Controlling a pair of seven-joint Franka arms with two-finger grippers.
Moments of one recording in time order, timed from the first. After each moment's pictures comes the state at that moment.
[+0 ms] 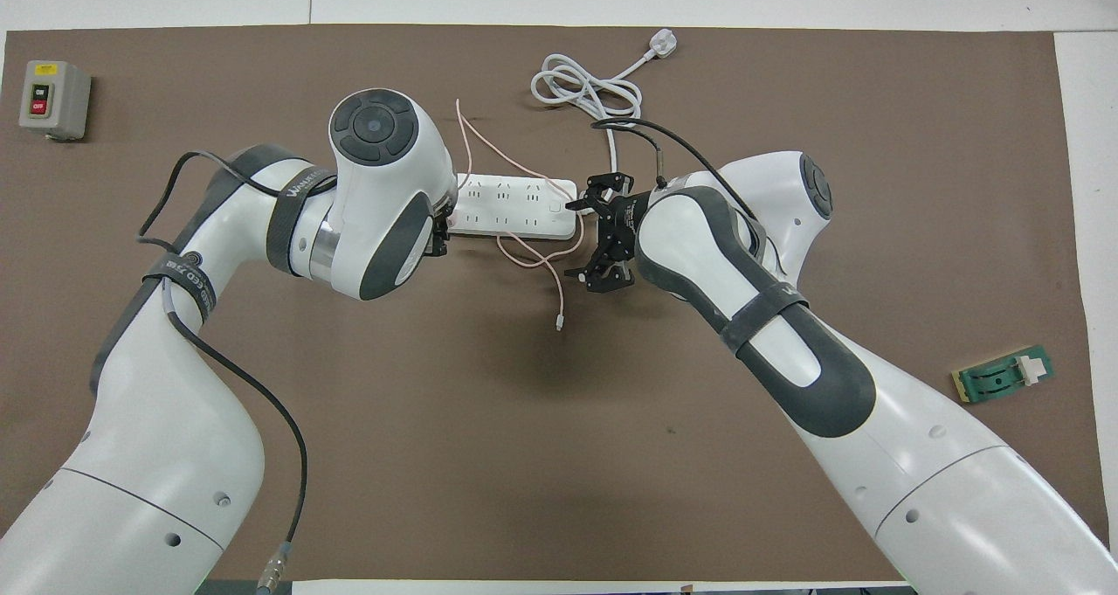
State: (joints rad) left arm -0.47 0.48 -0.01 -1.64 0.05 2.14 -1.98; right arm 0.34 0.50 0.07 -1.78 1.01 2.34 1.30
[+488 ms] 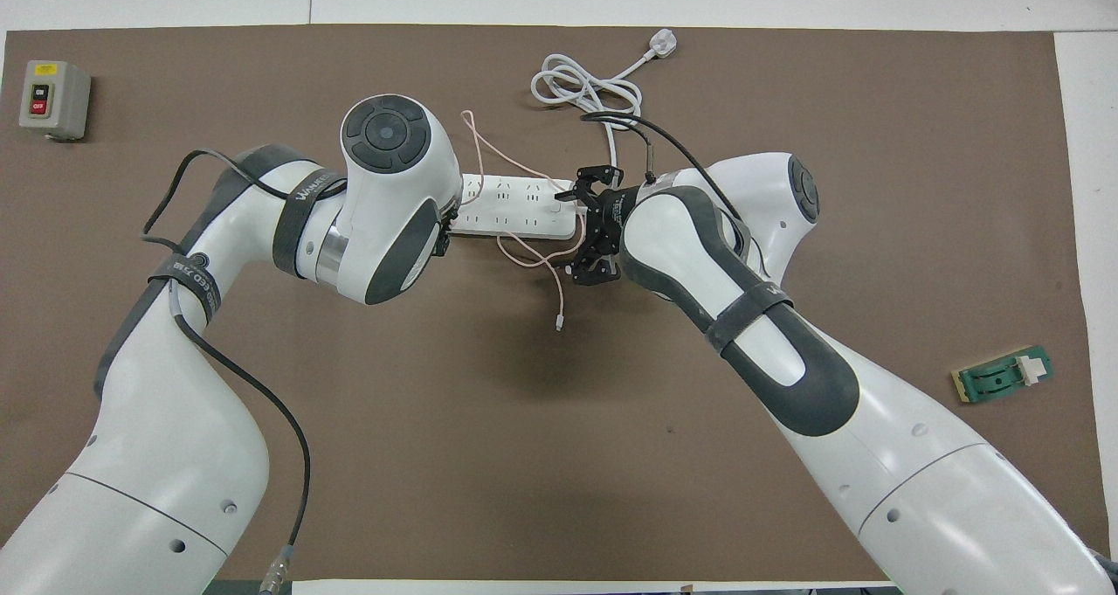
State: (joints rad) left arm -0.48 0.47 -0.01 -1.64 0.09 2.15 -2.00; right arm 0.37 0.53 0.07 -1.76 1.04 2.38 1.30
